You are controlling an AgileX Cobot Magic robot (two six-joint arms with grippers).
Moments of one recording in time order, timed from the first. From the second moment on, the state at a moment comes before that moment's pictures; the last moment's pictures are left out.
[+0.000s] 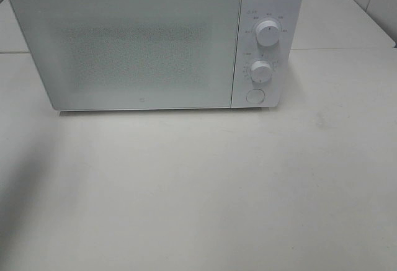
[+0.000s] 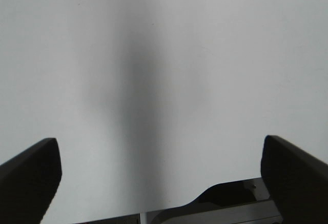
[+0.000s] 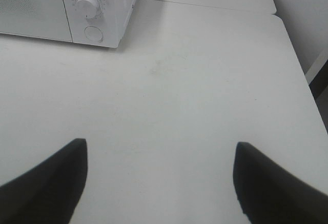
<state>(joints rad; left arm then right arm) 0.03 1.27 -1.08 -0.22 1.17 0.16 0.10 0.00 -0.50 -0.05 1.01 0.06</state>
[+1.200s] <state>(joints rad) 0.06 0.55 -0.53 -0.17 1.08 0.11 0.10 0.00 -0.50 -0.05 1.01 0.06</state>
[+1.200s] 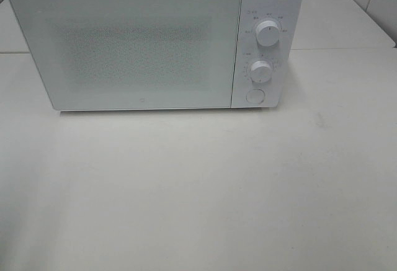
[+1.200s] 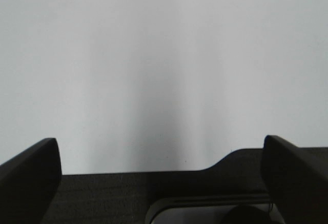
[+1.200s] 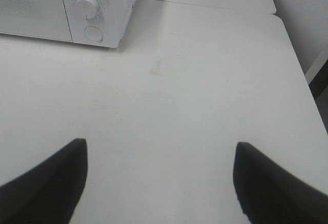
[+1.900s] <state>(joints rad) 0.06 0.02 -0.52 -0.15 1.08 0.10 0.10 0.00 -0.50 -0.05 1.01 0.06</state>
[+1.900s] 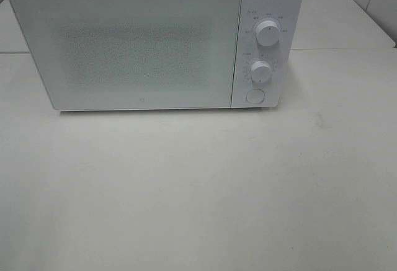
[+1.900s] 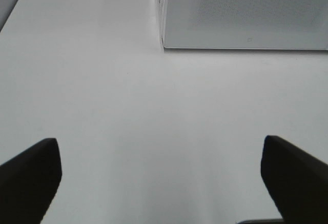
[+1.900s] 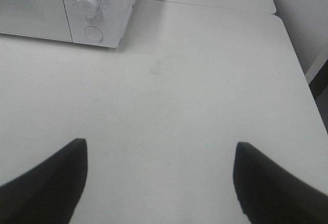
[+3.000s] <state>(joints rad) 0.06 0.00 -0.52 -0.15 1.08 0.10 0.10 0.00 -0.50 -0.05 1.01 0.06</state>
